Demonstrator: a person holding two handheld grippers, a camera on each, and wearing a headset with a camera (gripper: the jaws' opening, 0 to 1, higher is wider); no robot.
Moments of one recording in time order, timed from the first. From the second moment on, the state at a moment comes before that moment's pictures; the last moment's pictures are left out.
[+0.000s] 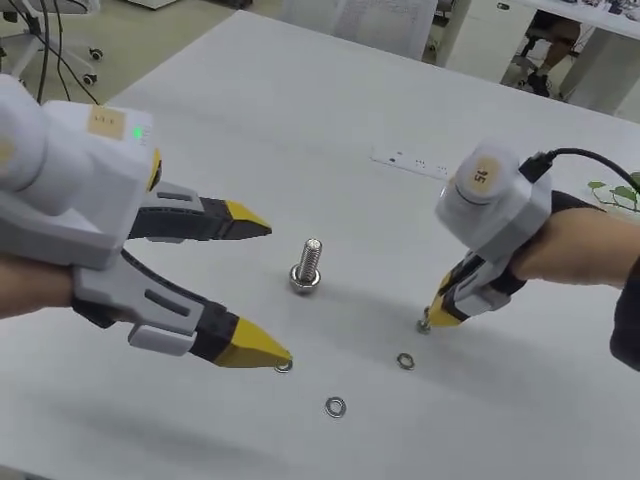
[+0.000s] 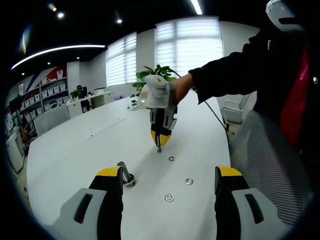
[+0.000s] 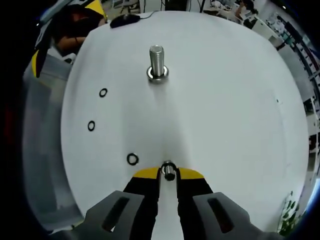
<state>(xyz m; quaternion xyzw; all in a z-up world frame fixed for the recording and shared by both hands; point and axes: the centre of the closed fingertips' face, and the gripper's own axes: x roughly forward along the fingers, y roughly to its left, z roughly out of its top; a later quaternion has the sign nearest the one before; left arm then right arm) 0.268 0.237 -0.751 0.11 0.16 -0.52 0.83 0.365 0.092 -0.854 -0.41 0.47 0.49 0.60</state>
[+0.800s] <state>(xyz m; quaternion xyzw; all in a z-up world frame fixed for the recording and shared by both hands) 0.270 0.234 -0.743 0.13 0.16 -0.54 0.82 0.367 0.091 -0.871 -0.41 0.48 0.49 0.60</state>
